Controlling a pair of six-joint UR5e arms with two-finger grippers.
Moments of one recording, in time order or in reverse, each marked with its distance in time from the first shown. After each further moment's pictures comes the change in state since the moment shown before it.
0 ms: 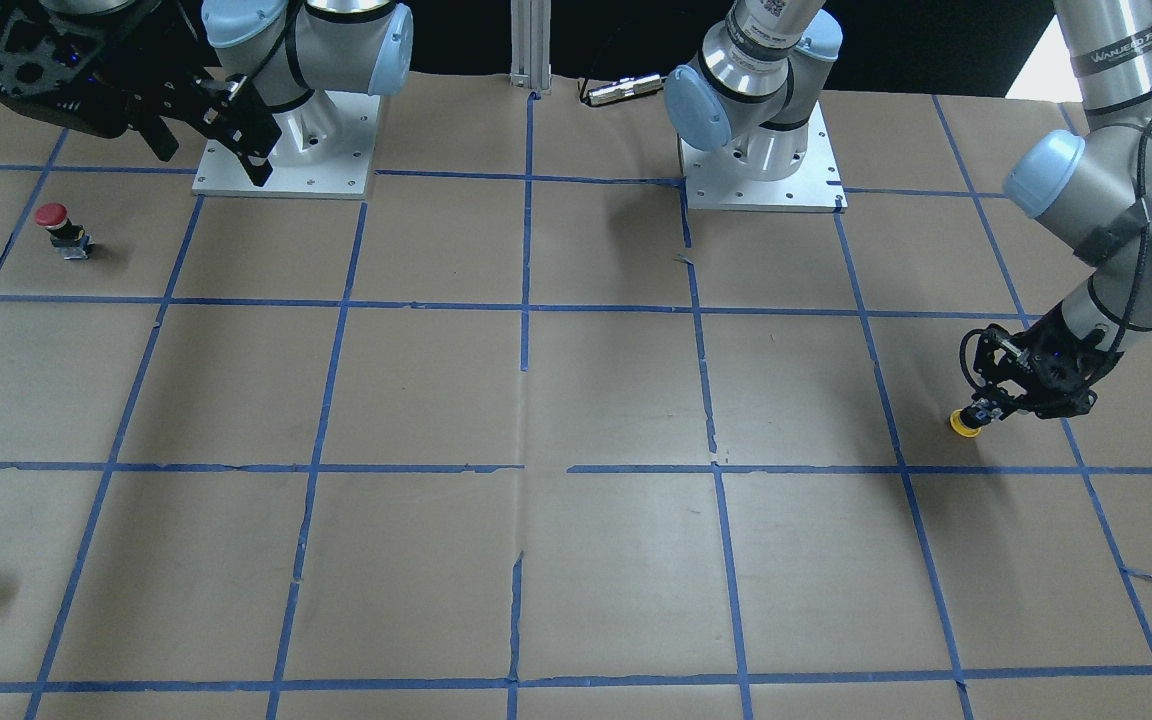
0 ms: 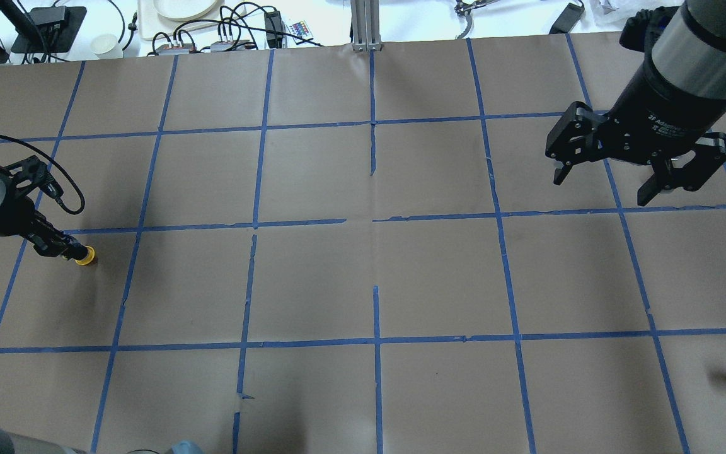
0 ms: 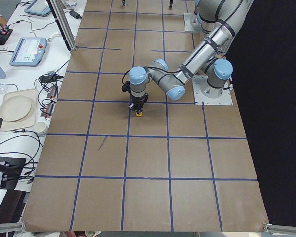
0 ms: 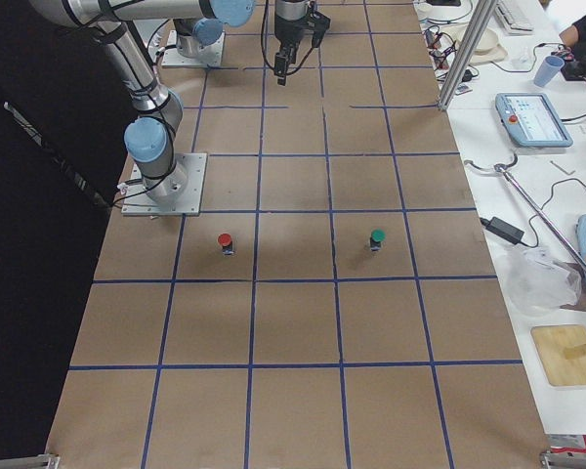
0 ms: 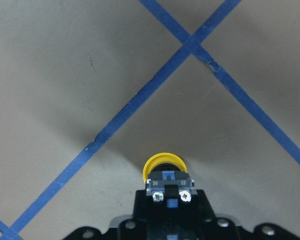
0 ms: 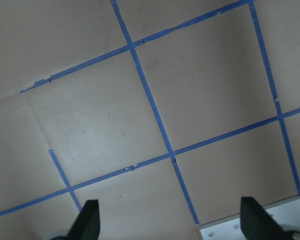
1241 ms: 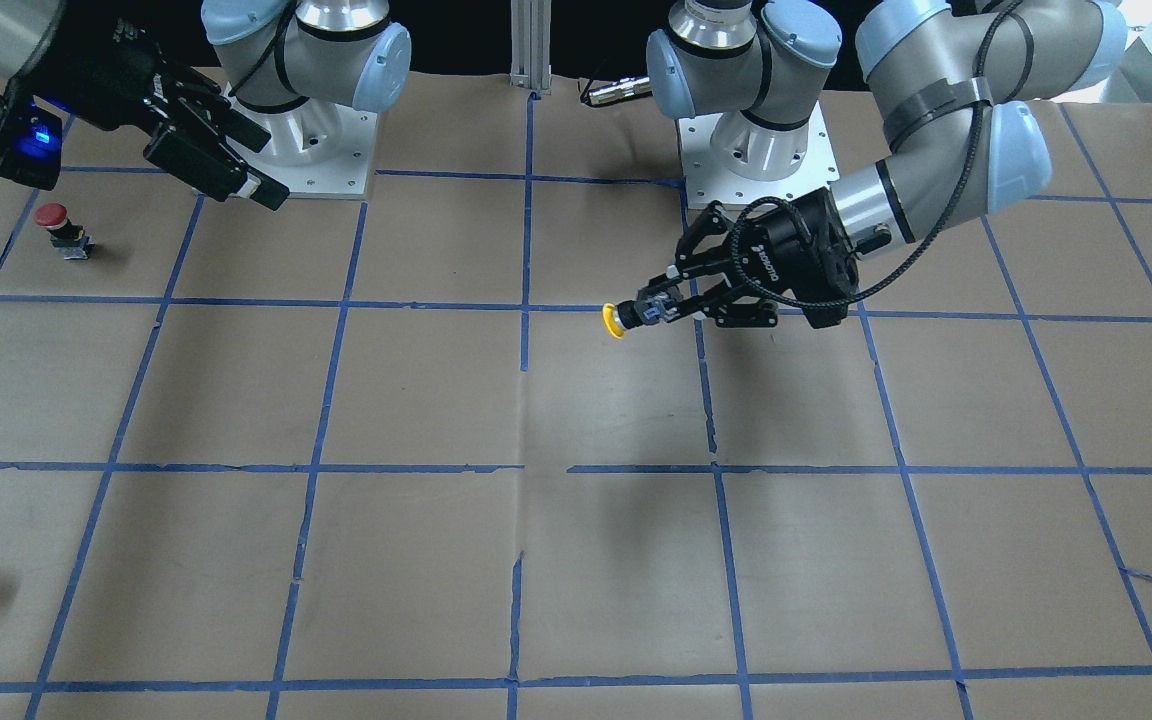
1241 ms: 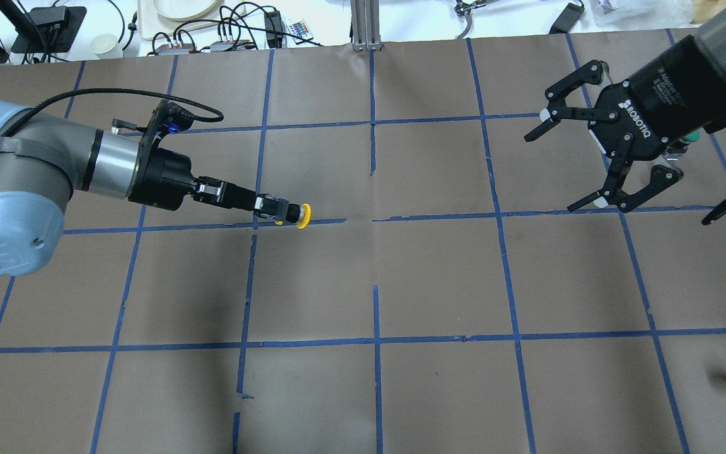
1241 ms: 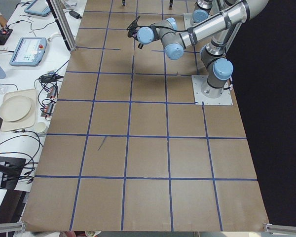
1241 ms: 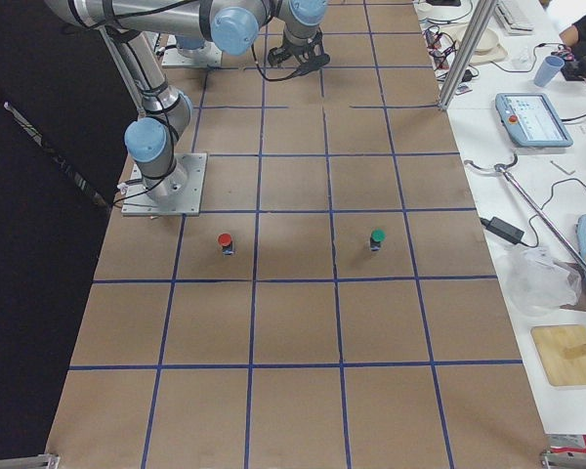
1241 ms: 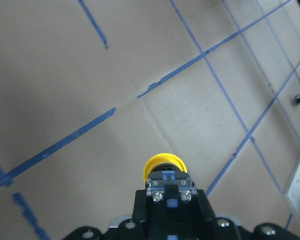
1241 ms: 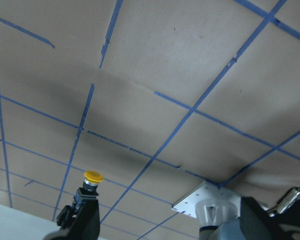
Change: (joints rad) left arm -0.421 0.265 -0.053 -0.459 -0.886 -0.700; right arm -0.225 0.054 0.010 0.249 0.563 0.396
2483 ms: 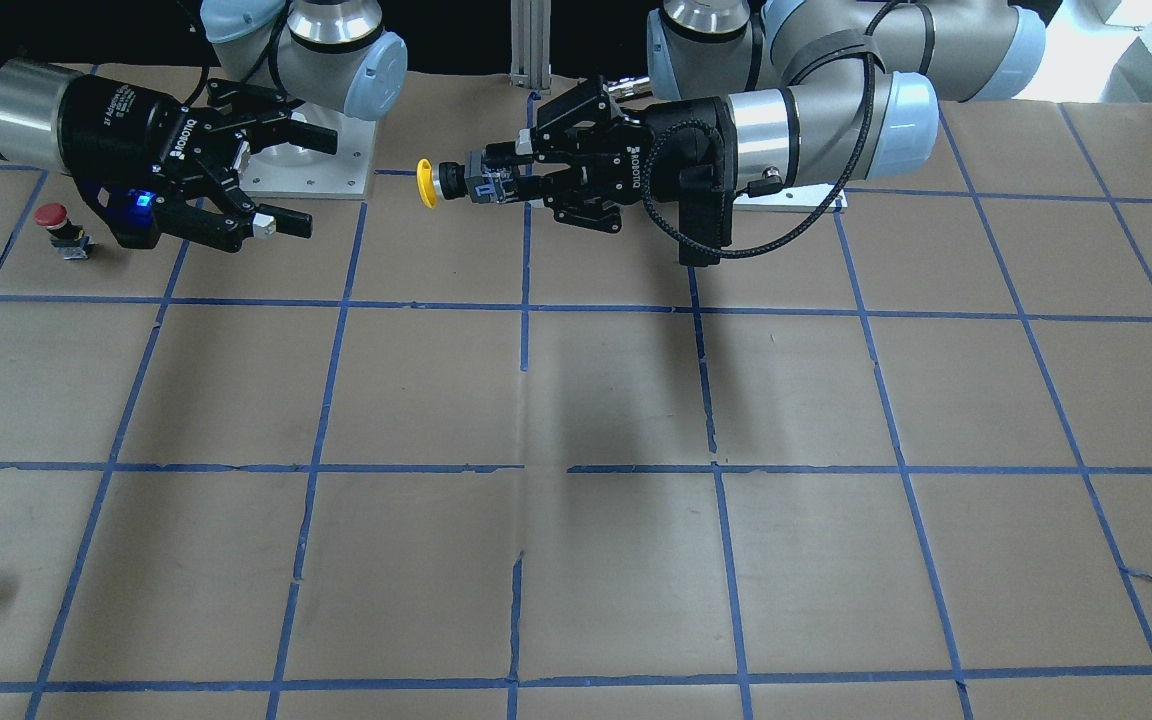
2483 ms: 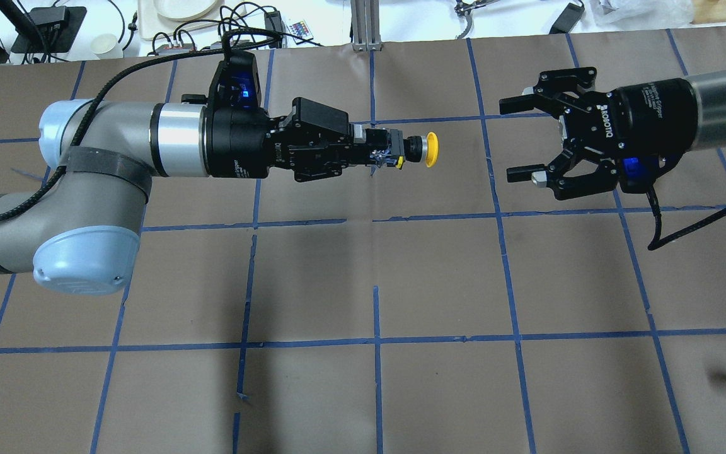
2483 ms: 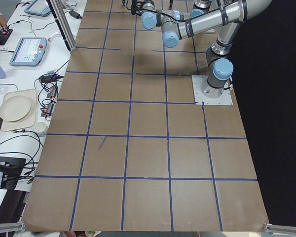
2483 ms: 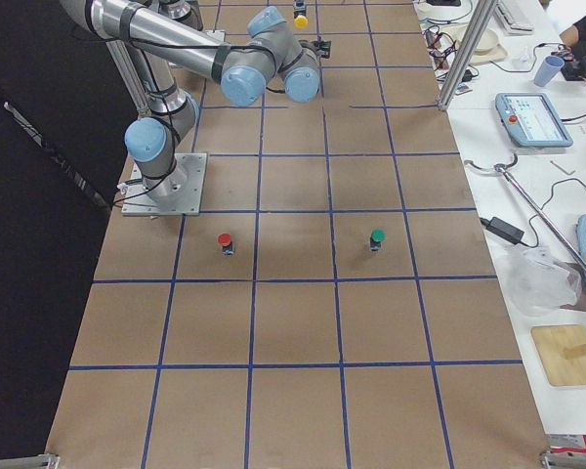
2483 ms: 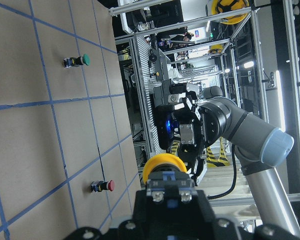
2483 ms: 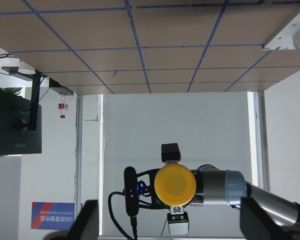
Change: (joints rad) left arm -0.195 -0.002 -0.001 0.299 -0.480 -0.711; right arm -0.060 0.066 0.123 0.347 0.552 -0.078
